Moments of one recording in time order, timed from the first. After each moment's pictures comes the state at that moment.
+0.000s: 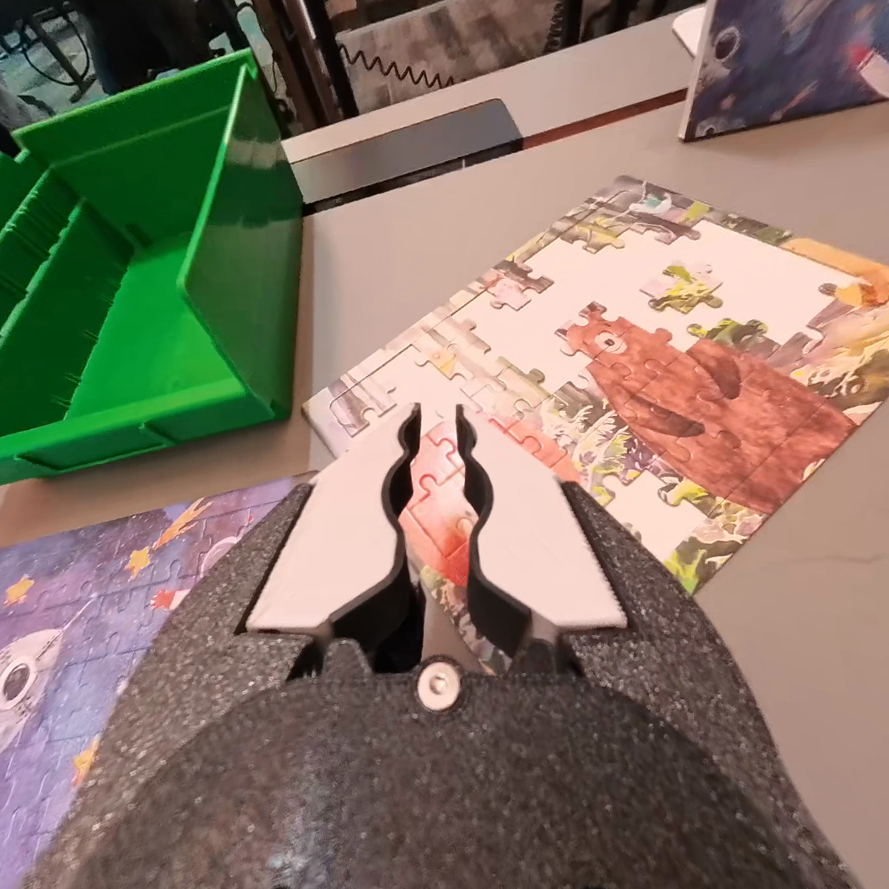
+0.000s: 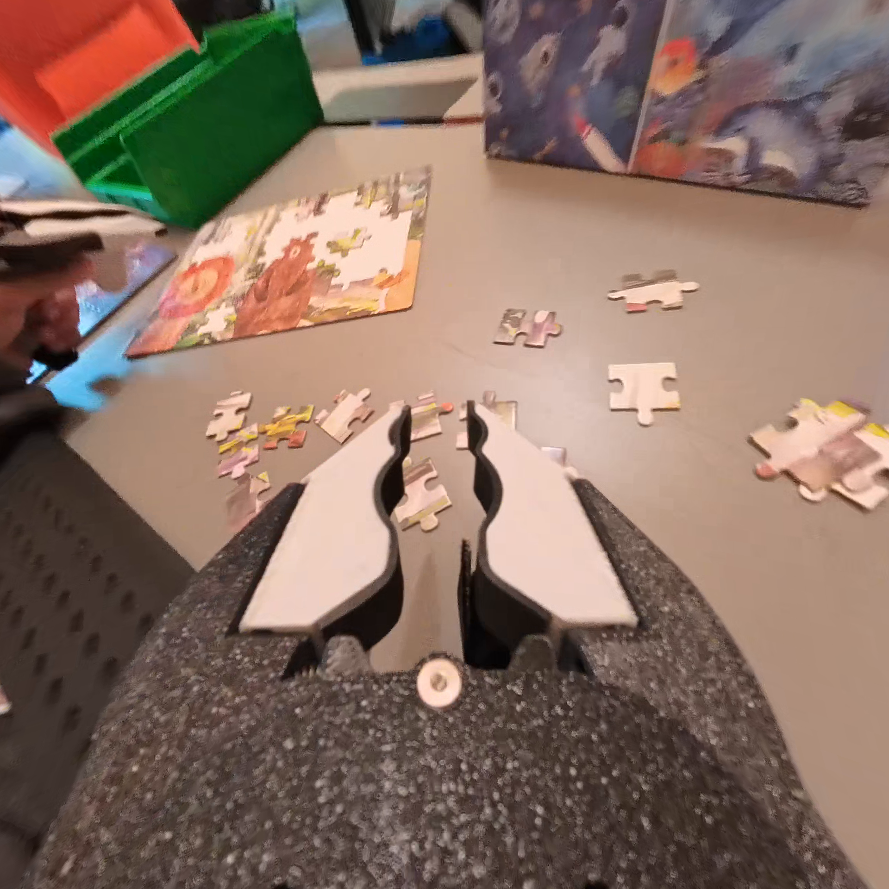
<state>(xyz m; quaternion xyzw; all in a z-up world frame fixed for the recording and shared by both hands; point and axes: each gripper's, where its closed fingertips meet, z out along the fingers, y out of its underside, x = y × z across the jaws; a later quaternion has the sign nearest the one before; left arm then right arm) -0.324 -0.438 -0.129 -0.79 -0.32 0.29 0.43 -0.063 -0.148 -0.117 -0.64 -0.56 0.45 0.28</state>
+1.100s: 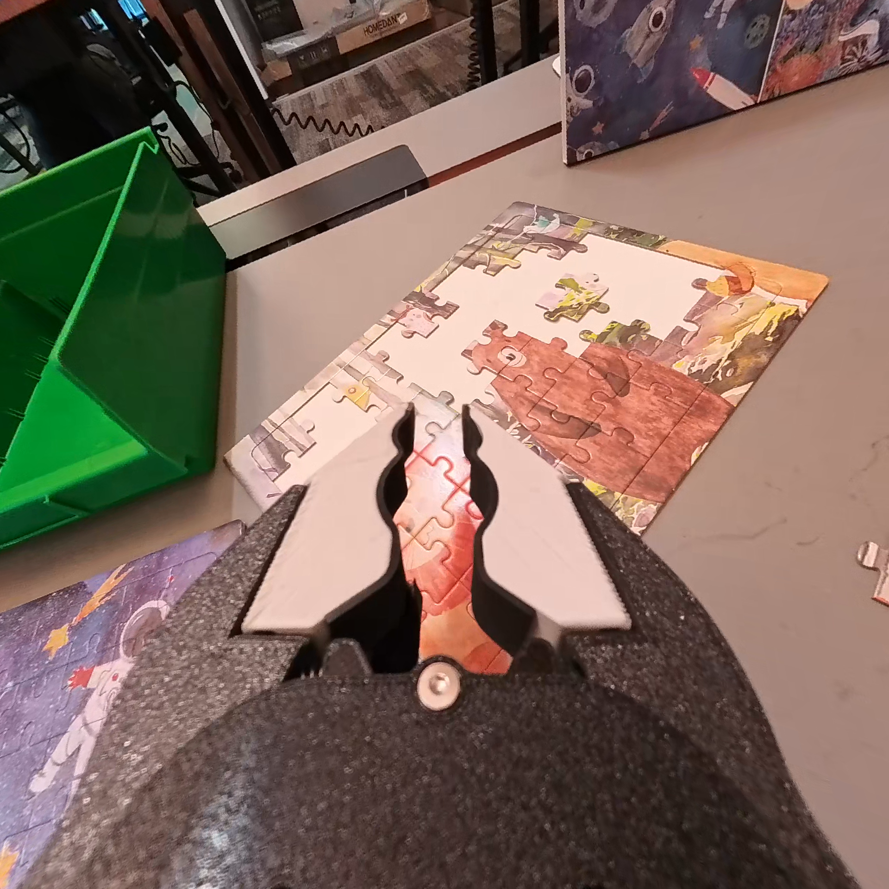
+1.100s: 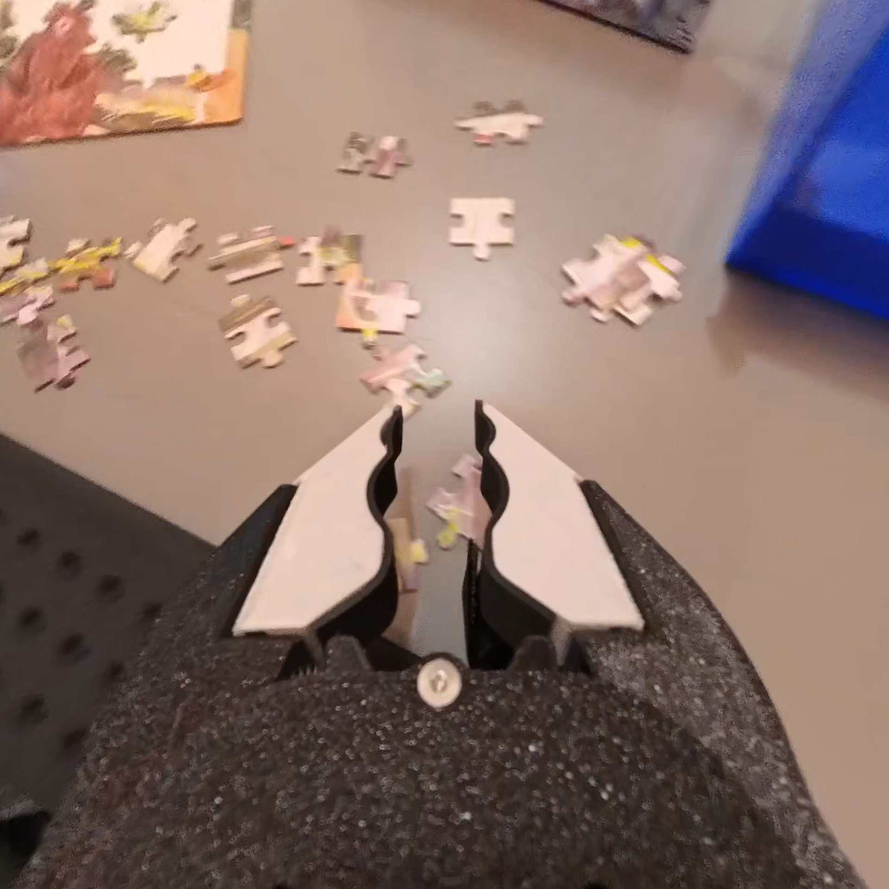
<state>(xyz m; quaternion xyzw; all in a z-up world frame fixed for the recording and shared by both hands) -0.296 -0.396 -0.130 -0.81 -0.25 0.28 0.45 0.012 -0.086 -0.155 -0.68 -0.61 0.29 0.29</state>
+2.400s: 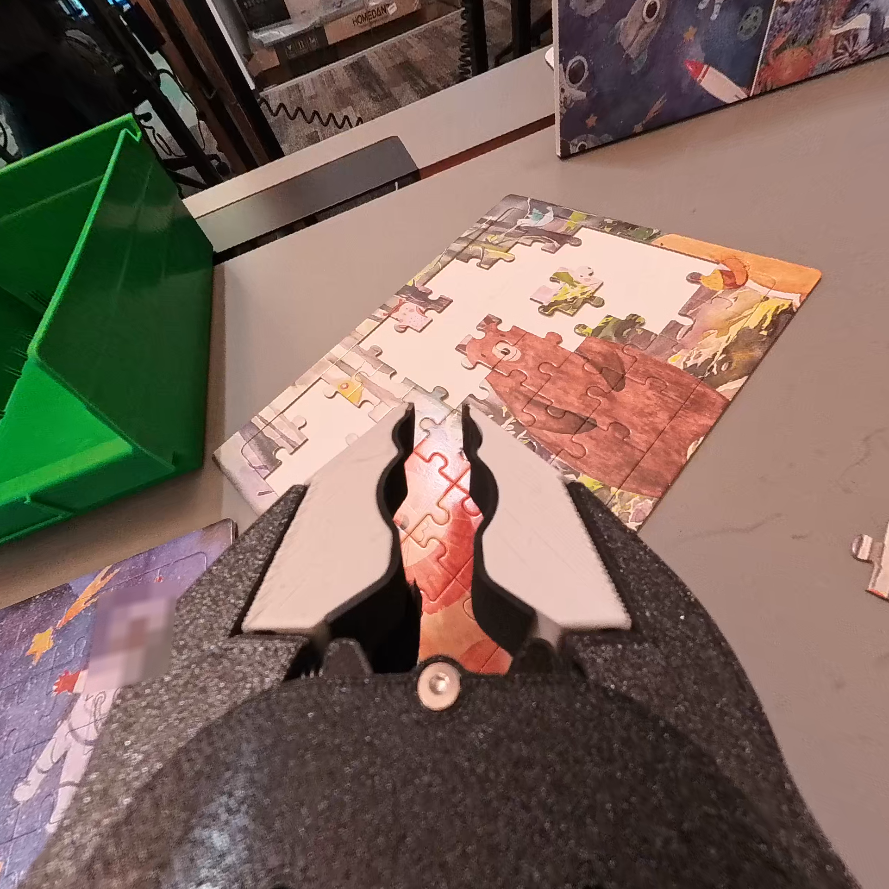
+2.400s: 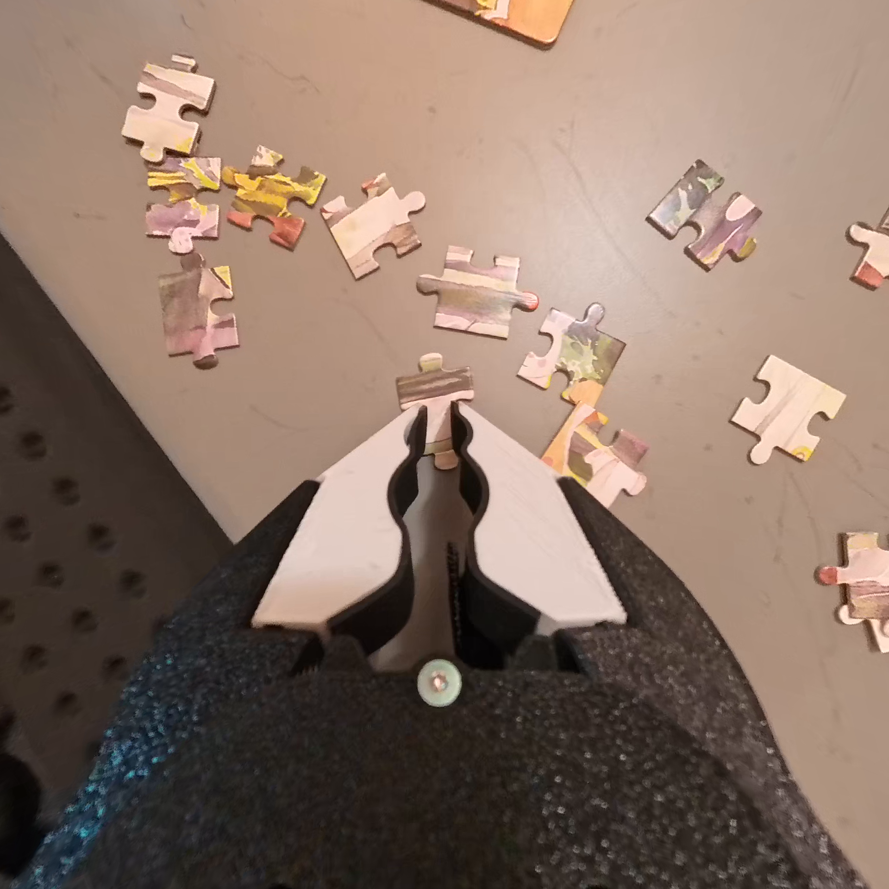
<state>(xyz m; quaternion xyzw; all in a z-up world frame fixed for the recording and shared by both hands) -0.295 -0.395 -0.134 -0.81 -0.25 0.27 0.45 -0.054 -0.182 -0.184 -0.54 -0.79 0.25 0.15</state>
